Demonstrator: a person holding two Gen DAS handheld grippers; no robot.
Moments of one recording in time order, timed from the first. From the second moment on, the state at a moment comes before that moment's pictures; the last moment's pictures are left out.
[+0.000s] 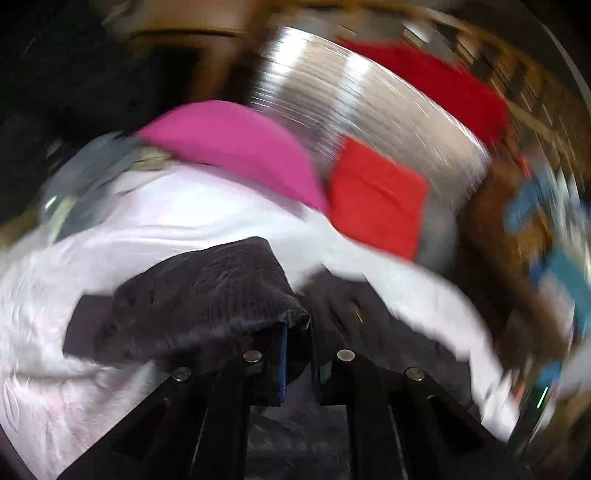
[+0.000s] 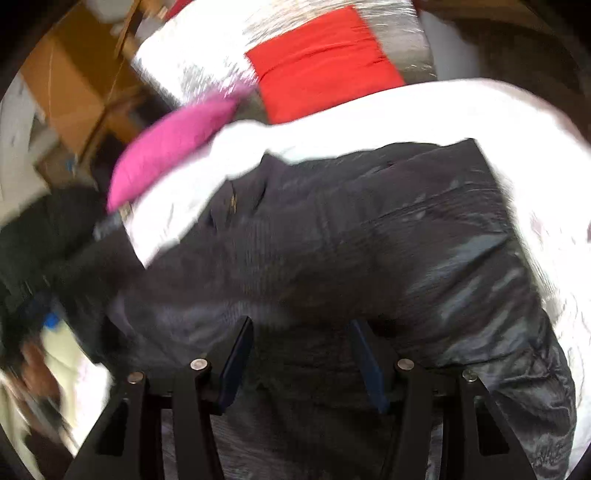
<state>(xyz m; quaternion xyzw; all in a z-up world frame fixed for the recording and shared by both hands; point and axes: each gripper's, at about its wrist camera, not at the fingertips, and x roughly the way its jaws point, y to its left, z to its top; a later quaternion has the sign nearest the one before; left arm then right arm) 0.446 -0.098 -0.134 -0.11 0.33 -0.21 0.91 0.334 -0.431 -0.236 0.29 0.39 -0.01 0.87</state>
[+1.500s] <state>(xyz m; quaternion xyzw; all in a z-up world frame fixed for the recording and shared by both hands) 0.549 0.026 -0.218 -0.34 0.42 -0.15 0.83 0.316 -0.465 -0.230 0.32 0.36 -0.07 0.87</state>
